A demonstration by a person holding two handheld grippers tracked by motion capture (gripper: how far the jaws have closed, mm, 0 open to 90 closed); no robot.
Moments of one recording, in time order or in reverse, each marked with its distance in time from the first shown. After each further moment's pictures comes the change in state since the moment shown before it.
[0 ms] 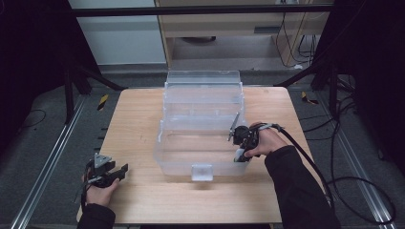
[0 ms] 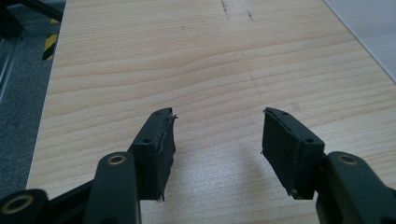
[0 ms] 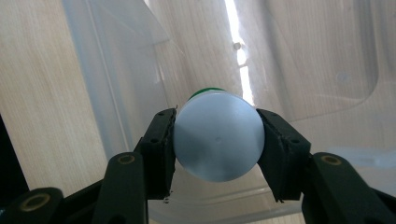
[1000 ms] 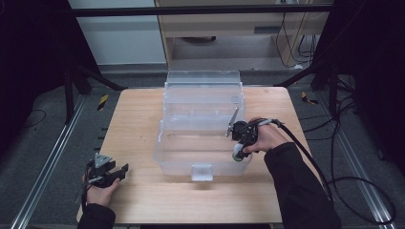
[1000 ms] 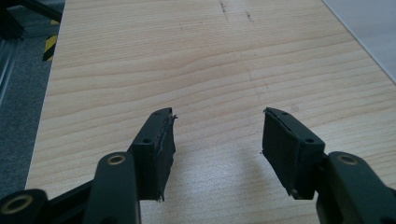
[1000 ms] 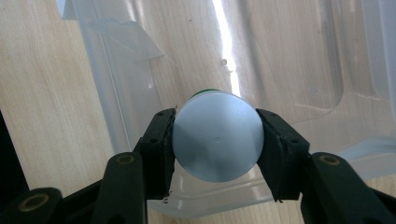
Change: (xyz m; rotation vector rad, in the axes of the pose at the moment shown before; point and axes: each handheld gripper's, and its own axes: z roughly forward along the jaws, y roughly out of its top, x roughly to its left) left arm -0.001 0.000 0.000 0.001 0.001 0.004; right arm 0.001 0.010 -0.018 -0.021 -0.039 -0.017
